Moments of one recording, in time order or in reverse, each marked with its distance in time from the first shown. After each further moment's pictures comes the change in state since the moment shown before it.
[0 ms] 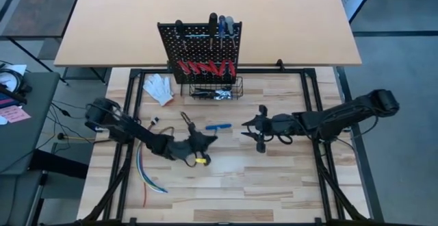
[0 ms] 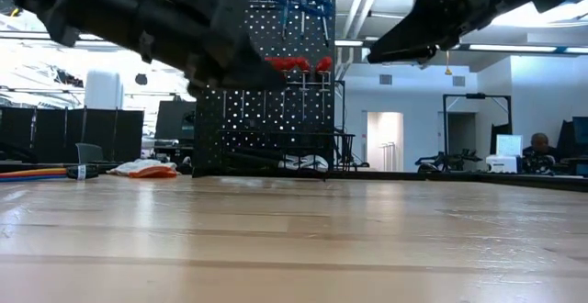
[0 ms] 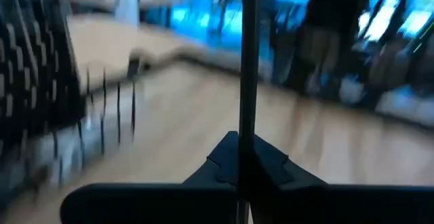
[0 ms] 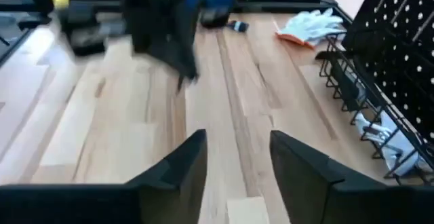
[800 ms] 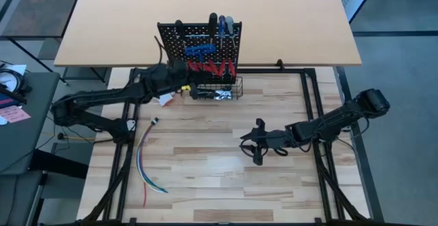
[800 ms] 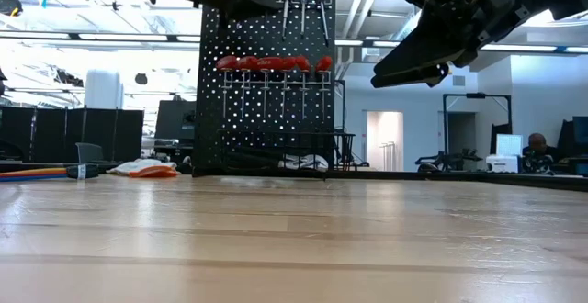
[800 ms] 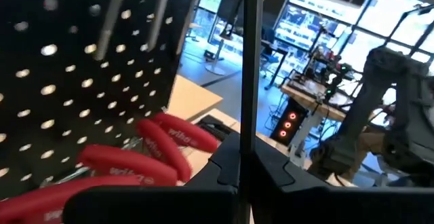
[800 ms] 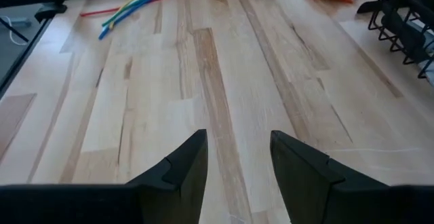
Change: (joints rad) left arm 0.708 -0.321 0.293 -0.456 0.729 -0.087; right arm 0.135 0.128 0.000 0.064 0.063 0.194
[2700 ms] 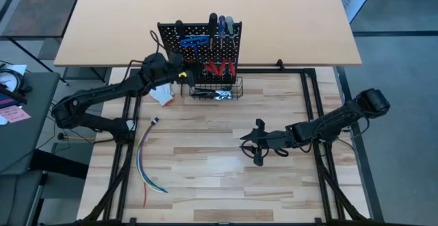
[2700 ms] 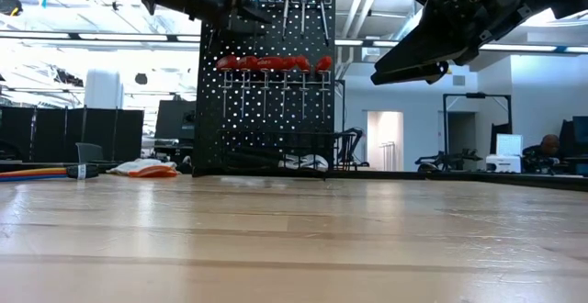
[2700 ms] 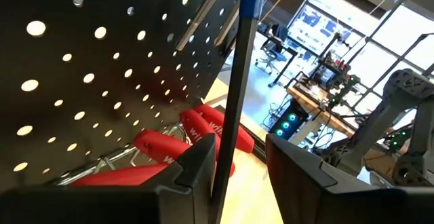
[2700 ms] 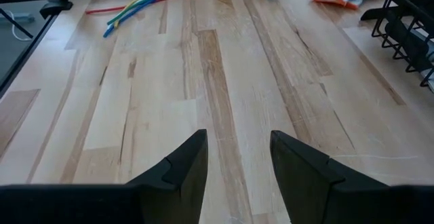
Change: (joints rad) left arm 0.154 0.005 0.024 -0.090 0.126 -0.146; right arm -0.002 0.000 0.000 0.007 0.000 -0.030
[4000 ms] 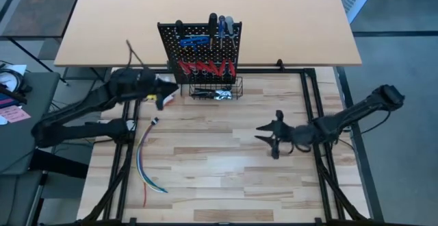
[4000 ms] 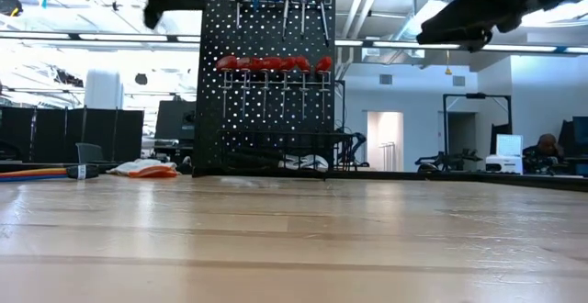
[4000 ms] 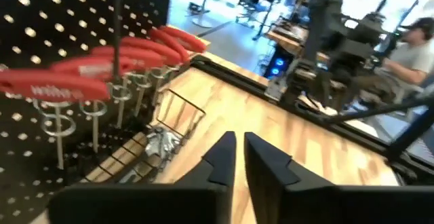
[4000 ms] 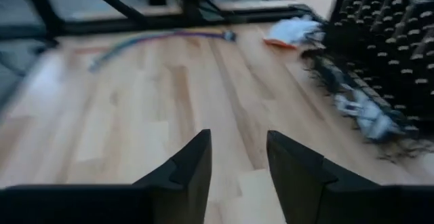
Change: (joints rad) left arm -0.144 -0.624 -0.186 -0.548 -0.021 0.209; right arm -0.027 -0.531 -0.220 -0.059 -0.054 -0.069
